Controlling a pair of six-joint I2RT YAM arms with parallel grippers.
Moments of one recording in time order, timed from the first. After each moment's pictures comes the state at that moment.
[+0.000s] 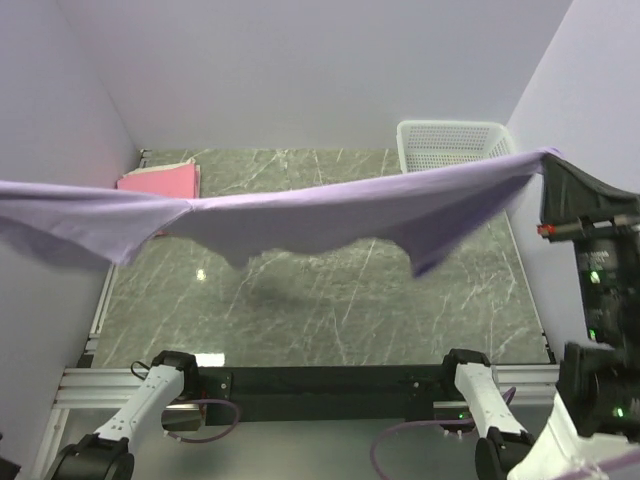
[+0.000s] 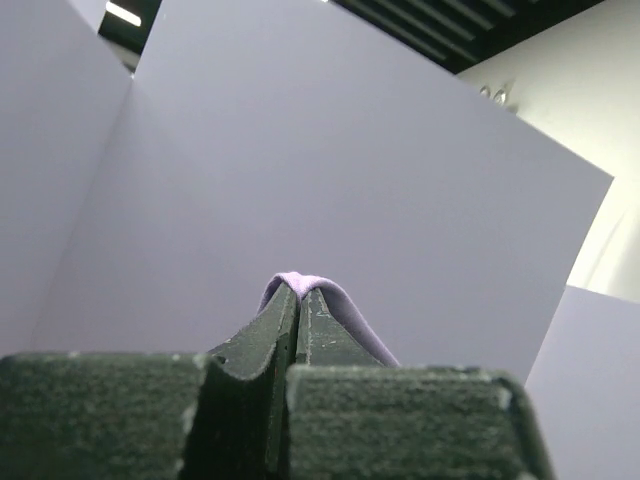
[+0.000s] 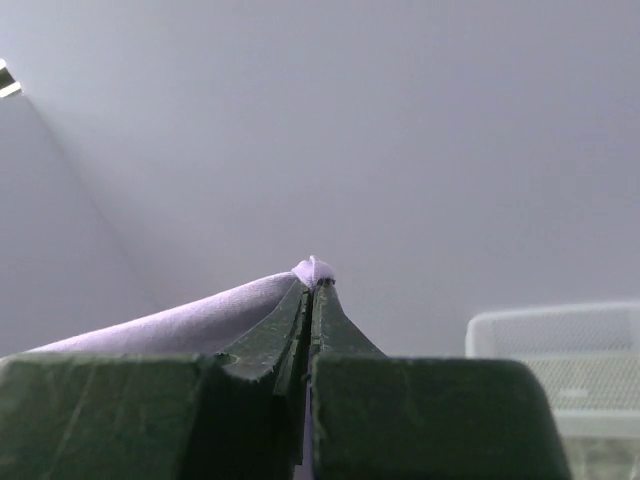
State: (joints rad) left arm -0.15 0.76 2.10 -0.54 -0.22 -0.37; right arm -0.17 0.81 1.83 -0.62 -0.25 0.51
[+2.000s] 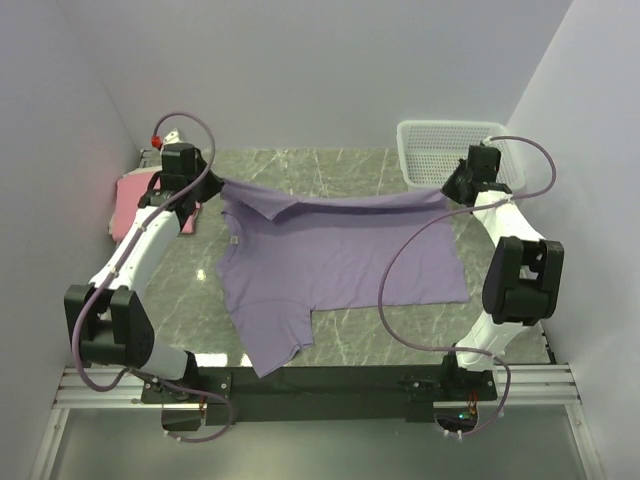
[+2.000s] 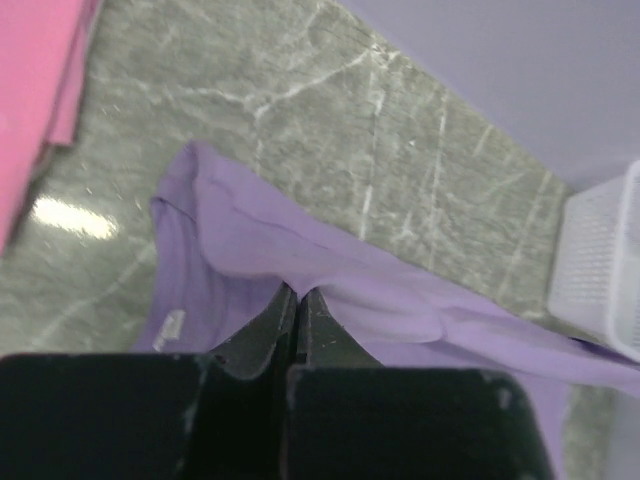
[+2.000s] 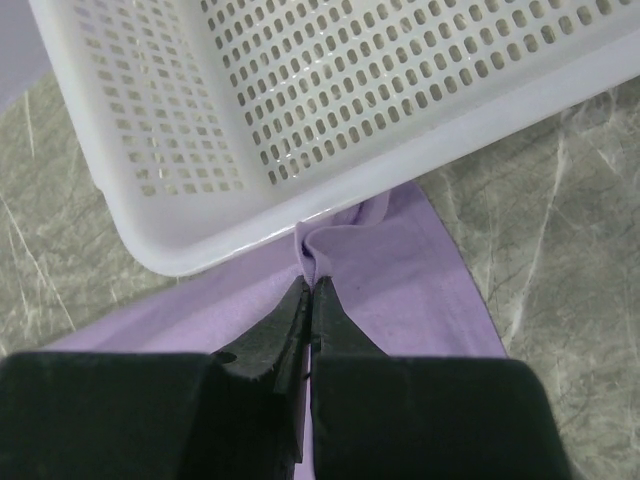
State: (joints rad) left arm -0.11 1.47 1.24 -0.30 -0.06 -0.68; right arm -0.11 1.71 1.28 -0.24 0.02 0.46
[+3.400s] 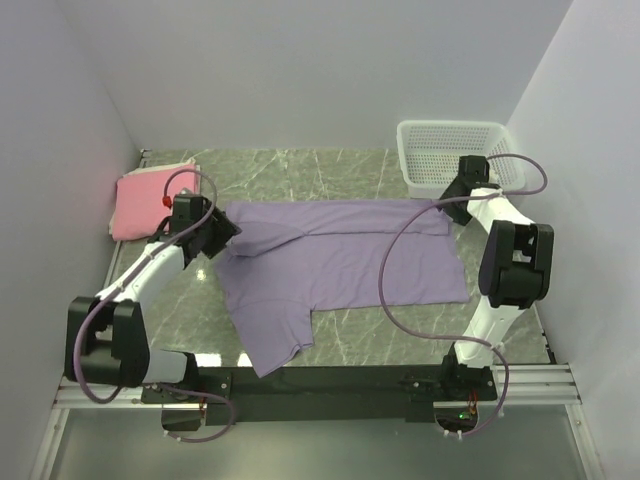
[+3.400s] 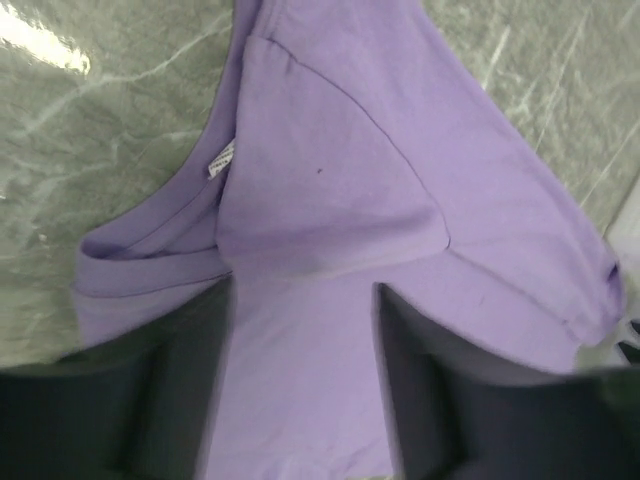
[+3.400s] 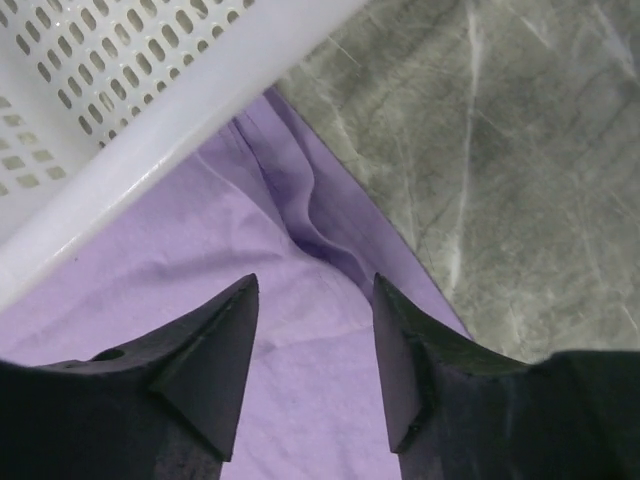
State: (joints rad) left arm -0.11 1.36 0.82 -0.25 0.06 -0.88; right arm -0.11 1.86 1.32 -0.40 0.15 0.55
